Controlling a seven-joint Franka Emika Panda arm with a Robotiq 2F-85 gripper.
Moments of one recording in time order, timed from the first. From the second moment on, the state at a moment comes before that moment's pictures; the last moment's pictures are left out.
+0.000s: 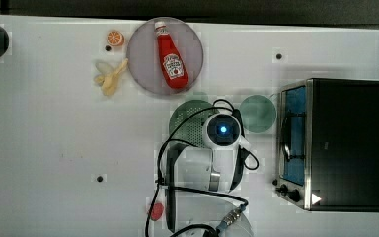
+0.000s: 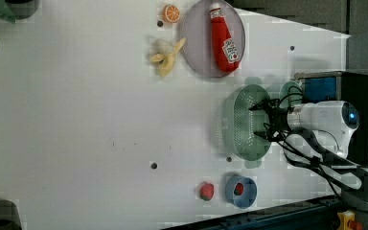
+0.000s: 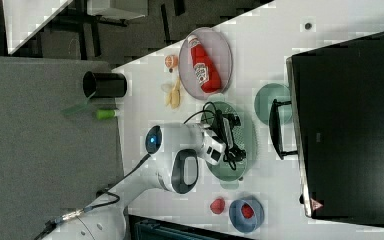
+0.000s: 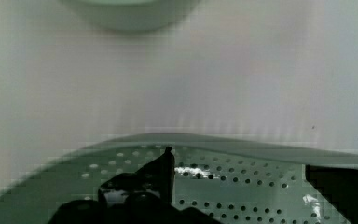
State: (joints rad) arm 0.01 0.40 -0.14 -2.39 -0.03 1.14 0.52
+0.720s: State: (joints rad) arm 0.02 0.00 0.03 -2.39 0.01 0.83 0.37
